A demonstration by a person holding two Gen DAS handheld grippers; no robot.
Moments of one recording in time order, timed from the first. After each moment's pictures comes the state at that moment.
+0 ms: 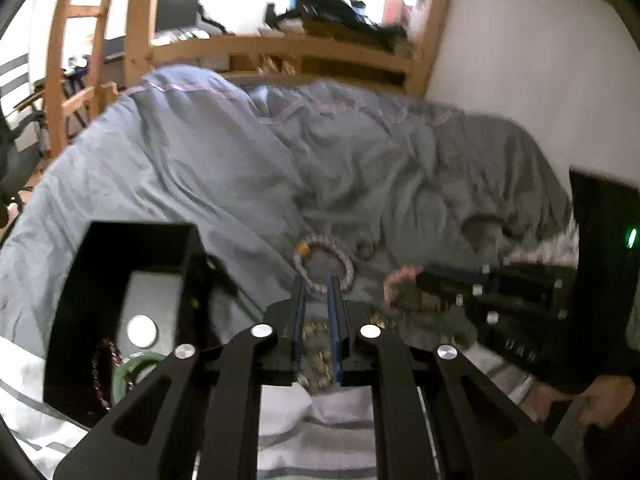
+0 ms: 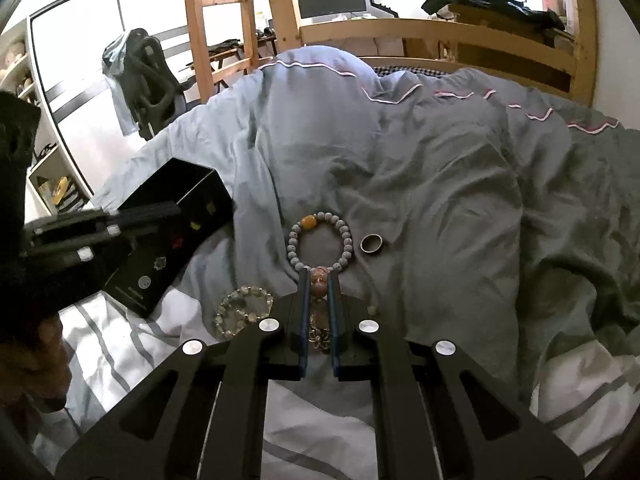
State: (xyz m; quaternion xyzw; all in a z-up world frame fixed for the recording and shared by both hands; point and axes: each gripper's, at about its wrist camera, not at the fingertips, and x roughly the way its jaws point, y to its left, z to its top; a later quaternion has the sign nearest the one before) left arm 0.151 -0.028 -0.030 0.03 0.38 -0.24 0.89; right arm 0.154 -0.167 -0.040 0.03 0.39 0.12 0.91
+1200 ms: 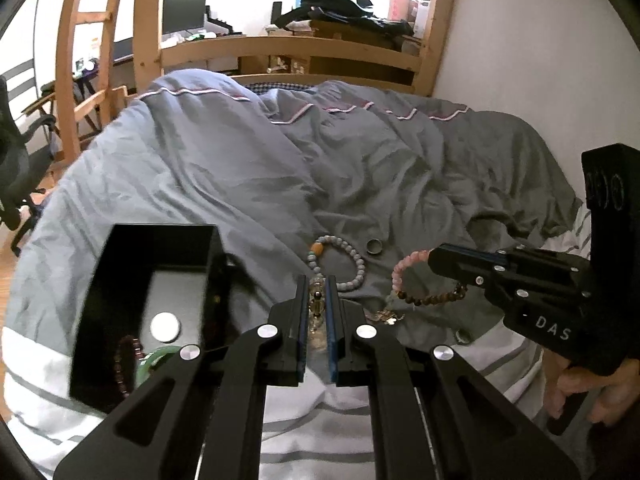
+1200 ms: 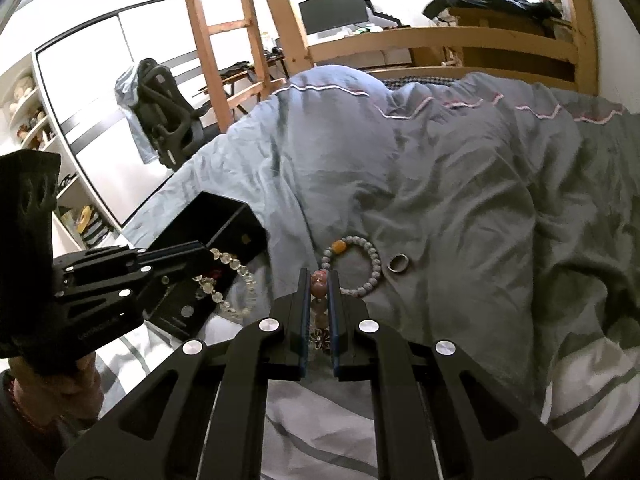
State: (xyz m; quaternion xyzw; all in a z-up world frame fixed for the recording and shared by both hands) left arm 0.143 -0.015 -0.009 0.03 0.38 -0.21 0.90; right arm 0.149 -0.166 -0.014 0.08 0.36 0.16 0.92
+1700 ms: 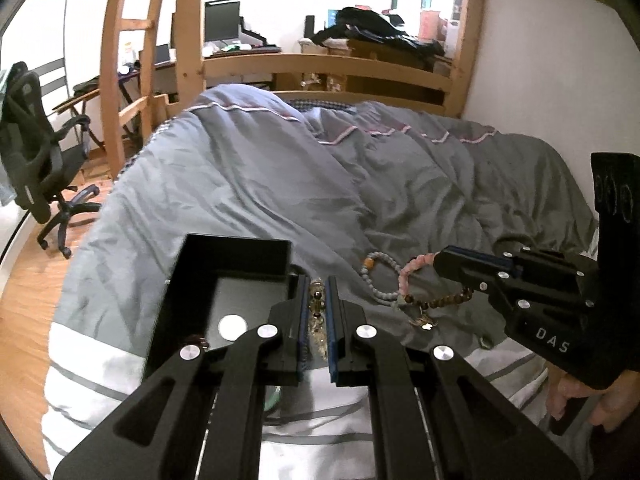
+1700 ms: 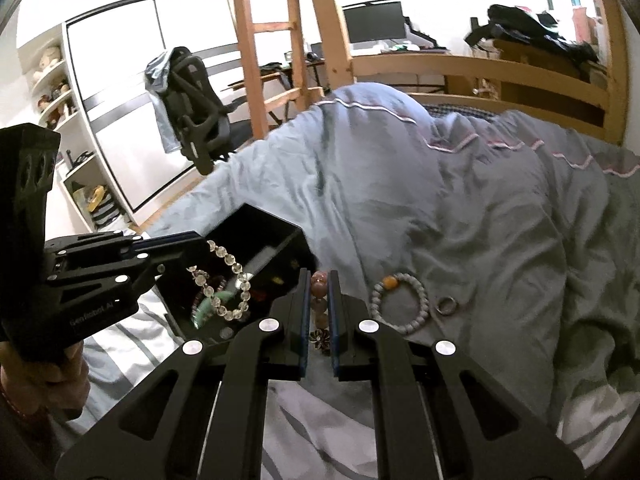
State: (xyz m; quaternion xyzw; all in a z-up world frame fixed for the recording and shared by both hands) left arm 0.136 0.033 0.022 0.02 0.36 -0.16 0.92; right arm 0.154 -0.115 0.015 0.03 0.34 0.20 0.92
